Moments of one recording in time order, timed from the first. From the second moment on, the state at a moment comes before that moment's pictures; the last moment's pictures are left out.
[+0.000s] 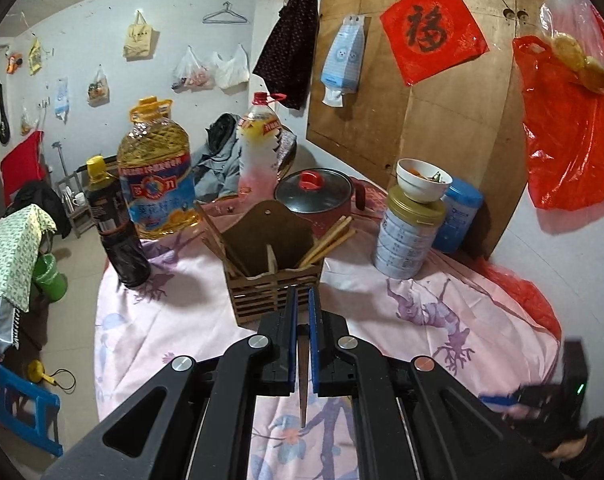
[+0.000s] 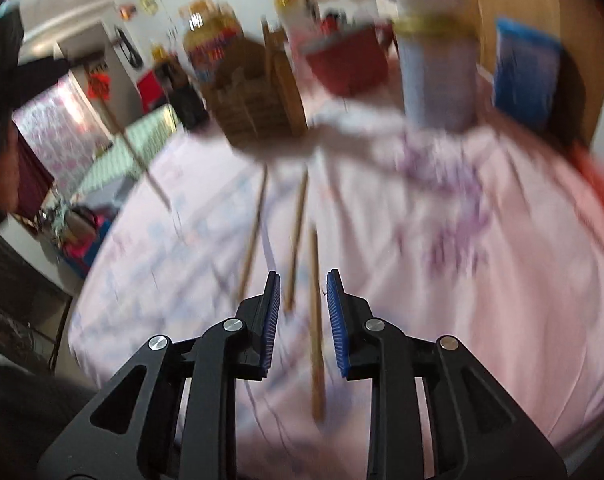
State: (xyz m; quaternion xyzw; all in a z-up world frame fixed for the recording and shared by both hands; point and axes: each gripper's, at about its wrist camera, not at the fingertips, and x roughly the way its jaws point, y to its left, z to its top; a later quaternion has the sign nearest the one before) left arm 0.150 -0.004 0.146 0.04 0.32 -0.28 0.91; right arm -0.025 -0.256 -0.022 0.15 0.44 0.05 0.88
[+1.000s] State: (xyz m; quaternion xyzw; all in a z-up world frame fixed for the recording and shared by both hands) left arm 0.166 -0.006 0.162 0.04 0.30 -0.33 0.89; right arm -0.031 -0.247 0.064 0.11 0.35 -0.03 0.93
